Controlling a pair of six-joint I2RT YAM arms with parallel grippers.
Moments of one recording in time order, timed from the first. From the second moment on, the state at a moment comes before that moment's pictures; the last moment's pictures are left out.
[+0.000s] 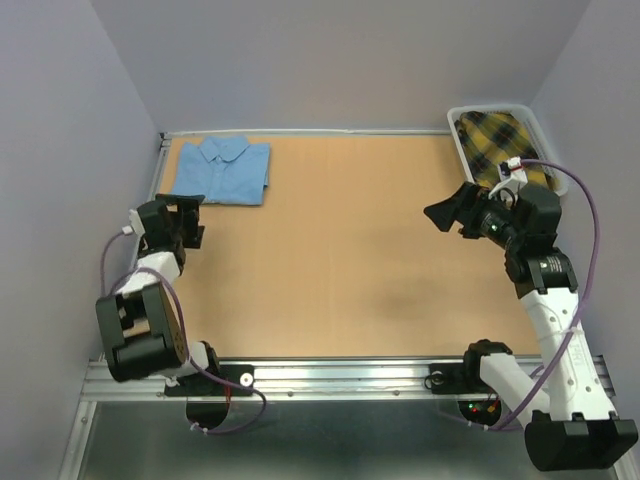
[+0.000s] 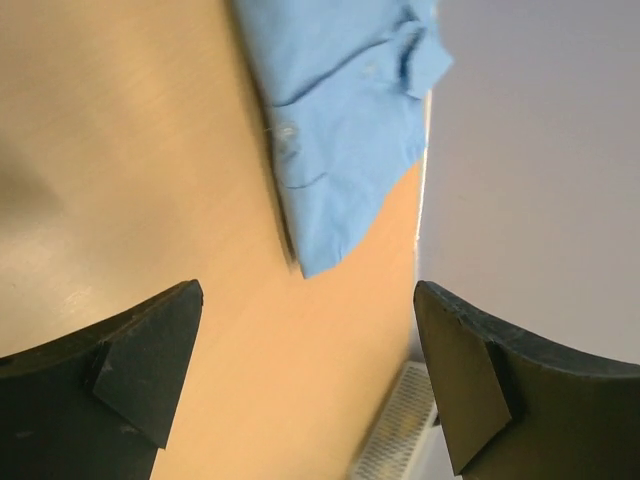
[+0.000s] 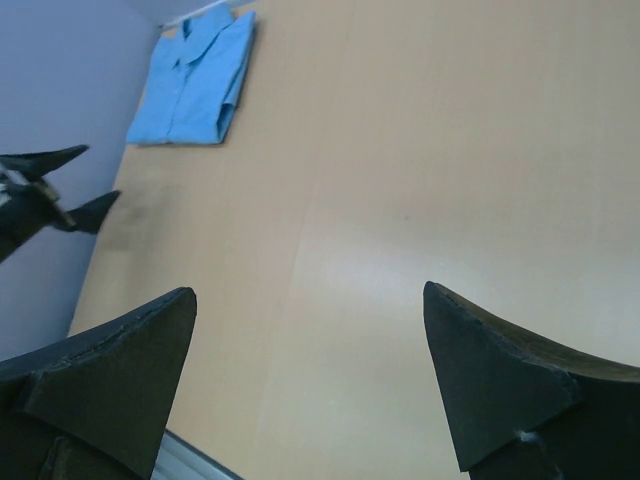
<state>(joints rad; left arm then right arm) 0.27 1.45 0.61 0.29 0.18 -1.36 0.01 0.86 0.93 -0.41 -0.50 0.46</state>
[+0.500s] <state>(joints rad) 0.11 0.75 1.20 -0.47 0.08 -0.49 0.06 0.78 1.22 -0.63 0.00 0.39</state>
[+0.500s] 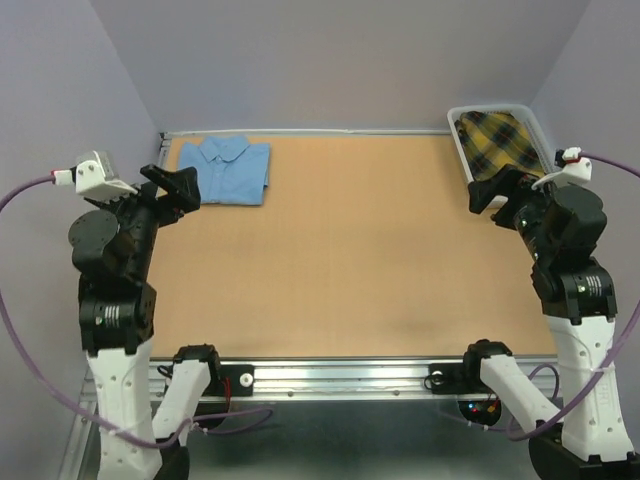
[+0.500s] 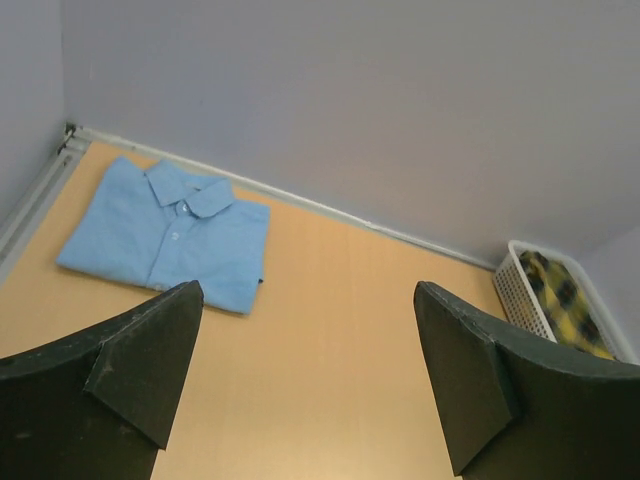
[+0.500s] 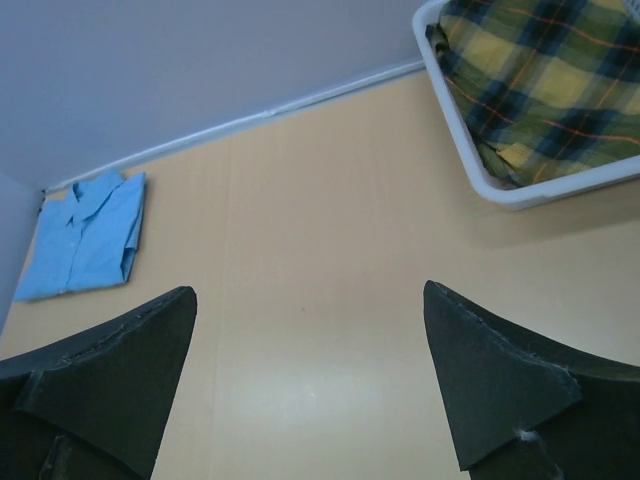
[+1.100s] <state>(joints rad) -0.18 0.33 1.18 -0.79 -0.37 -0.36 0.17 0.45 1.25 -0.68 0.22 0.27</state>
